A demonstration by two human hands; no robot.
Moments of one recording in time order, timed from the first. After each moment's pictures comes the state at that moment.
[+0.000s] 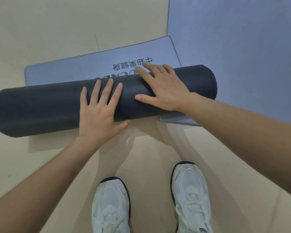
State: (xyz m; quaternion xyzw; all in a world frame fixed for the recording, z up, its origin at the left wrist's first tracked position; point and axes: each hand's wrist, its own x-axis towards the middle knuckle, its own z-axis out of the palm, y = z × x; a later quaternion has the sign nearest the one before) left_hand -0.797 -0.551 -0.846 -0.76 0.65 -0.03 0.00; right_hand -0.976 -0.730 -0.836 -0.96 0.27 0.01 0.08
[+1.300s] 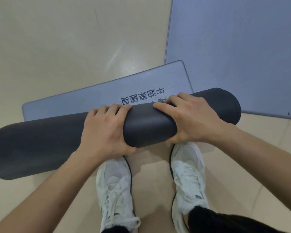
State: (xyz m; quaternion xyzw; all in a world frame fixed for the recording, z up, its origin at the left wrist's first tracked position) left_hand -0.843 -0.481 -0.797 -0.74 0.65 0.14 0.07; right_hand -1.064 -0.621 -0.796 -0.96 0.25 0.11 0.09
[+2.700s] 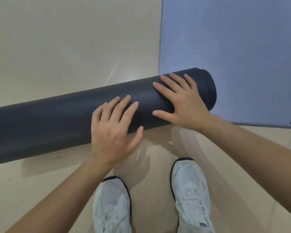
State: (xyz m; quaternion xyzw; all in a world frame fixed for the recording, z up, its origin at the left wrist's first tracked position) left_hand -0.856 -0.525 -0.832 -0.71 0.68 -0.07 -0.16; right_hand -1.050 -0.688 -0.844 -0.93 0.34 -0.07 0.11
